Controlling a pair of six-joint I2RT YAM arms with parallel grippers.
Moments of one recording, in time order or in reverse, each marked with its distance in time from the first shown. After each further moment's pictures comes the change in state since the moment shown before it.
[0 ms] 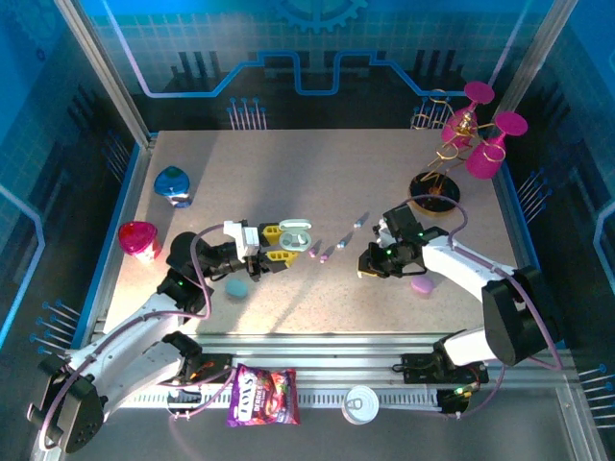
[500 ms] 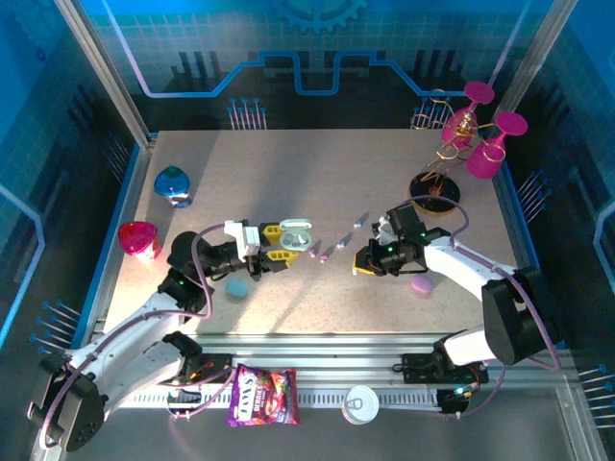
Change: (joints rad) left arm 0.000 0.016 0.000 0.008 0.000 0.000; right arm -0.023 0.000 -0.014 0.067 -0.109 0.032
